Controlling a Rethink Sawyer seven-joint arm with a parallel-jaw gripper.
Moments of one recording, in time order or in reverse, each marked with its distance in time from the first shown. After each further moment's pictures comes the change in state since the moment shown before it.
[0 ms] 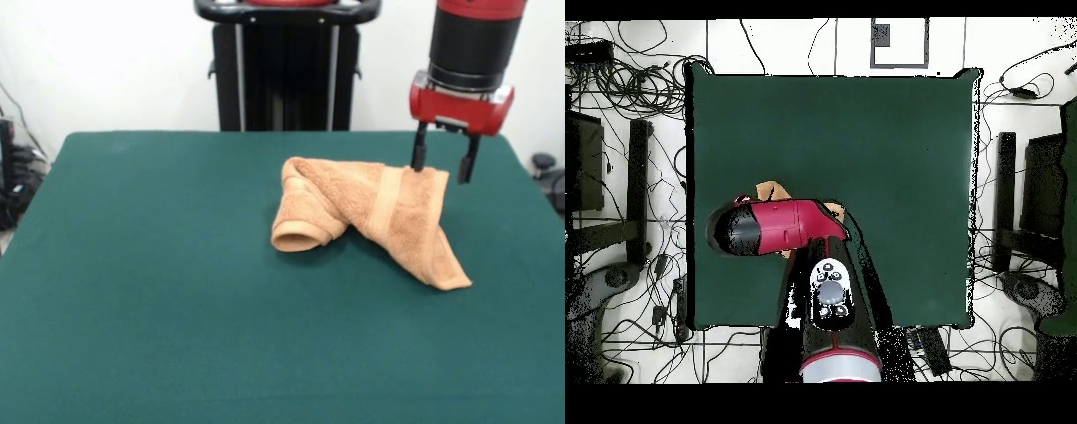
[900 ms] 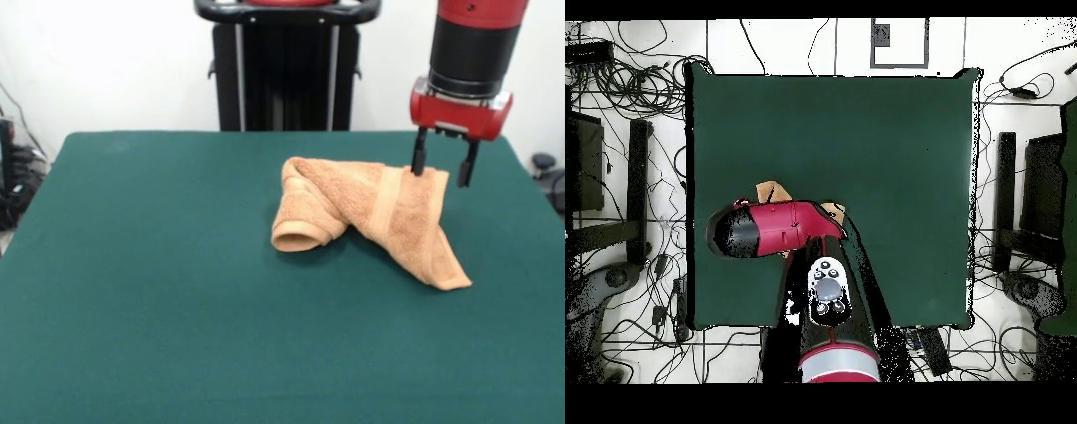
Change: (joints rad) arm 0.001 0.011 0.001 0.005 -0.023 -0.019 0.000
